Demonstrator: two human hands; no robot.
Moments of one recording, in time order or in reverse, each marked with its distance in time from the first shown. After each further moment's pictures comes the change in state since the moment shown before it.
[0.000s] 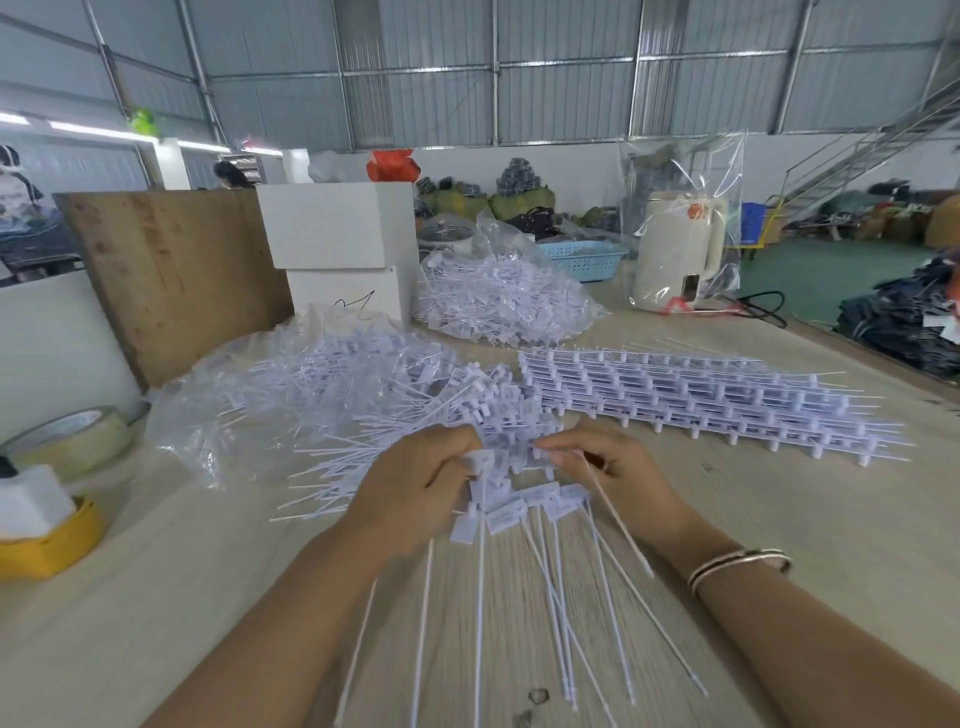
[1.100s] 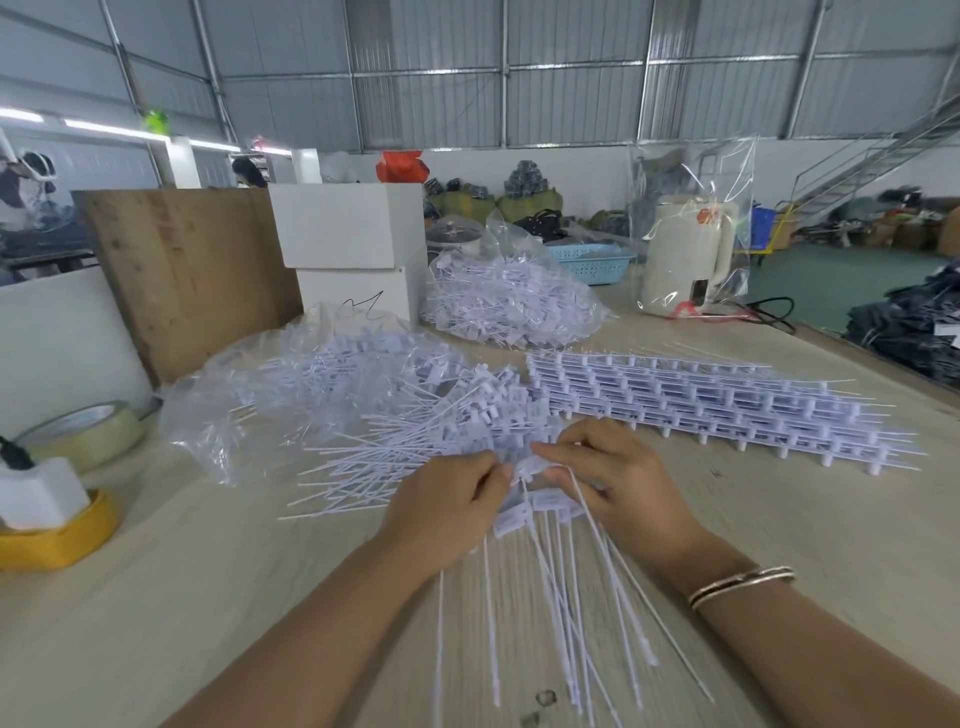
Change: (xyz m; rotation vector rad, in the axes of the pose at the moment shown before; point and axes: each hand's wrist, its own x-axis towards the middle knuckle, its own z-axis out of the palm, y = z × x) left_hand 0.001 -0.010 0.029 0.267 -0.018 -0.139; right_hand -0.001 -0.006 0.005 -0.469 0.173 -0.507
